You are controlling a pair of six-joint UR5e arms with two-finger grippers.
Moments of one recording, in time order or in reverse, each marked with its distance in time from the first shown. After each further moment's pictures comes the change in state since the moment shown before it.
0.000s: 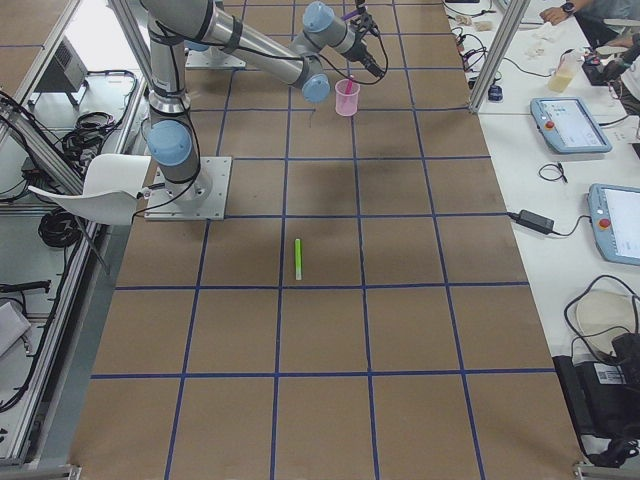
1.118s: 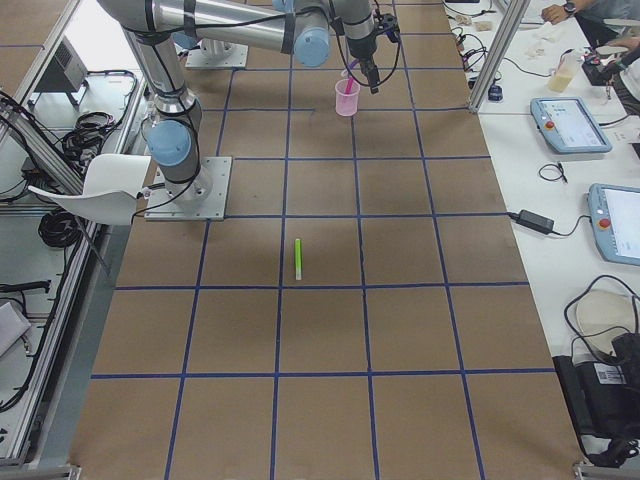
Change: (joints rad) left arm -0.317 -0.225 -0.070 0.512 0.405 -0.291; right arm -0.188 -0.185 -0.269 0.968 -0.059 -0.065
